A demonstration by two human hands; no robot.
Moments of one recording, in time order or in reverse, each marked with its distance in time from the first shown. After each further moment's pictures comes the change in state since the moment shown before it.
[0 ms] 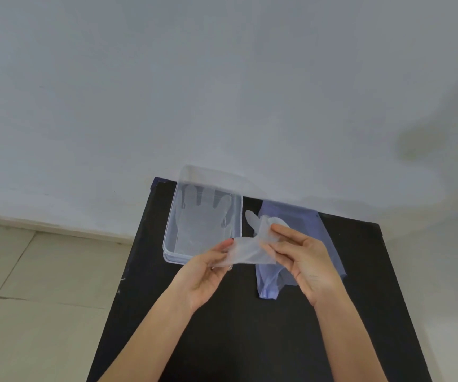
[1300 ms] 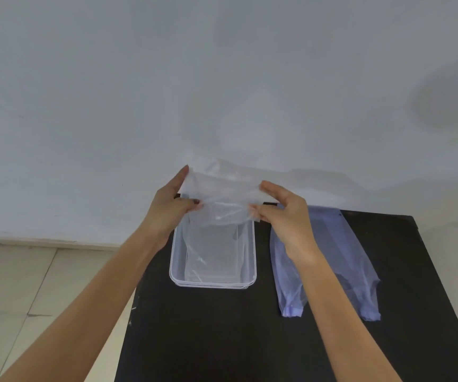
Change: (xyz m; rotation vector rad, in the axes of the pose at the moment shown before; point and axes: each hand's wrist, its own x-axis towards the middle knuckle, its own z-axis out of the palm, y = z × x) left_hand 0.052 0.144 0.033 1.044 0.182 0.592; right_hand 0.109 -0.021 0.057 -0.204 -0.031 -0.285
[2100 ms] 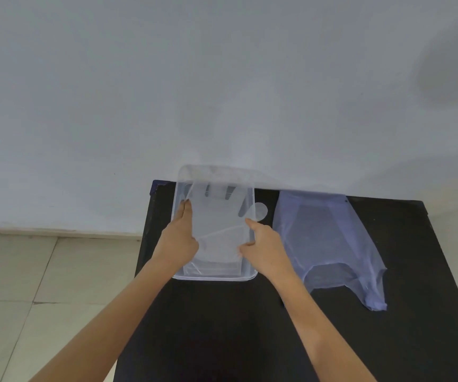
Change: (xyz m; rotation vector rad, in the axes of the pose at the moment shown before) left_hand -0.002 -0.074 0.026 0.837 -0.114 -0.071; right_hand -0.018 0.060 0.020 -0.625 -0.221 0.130
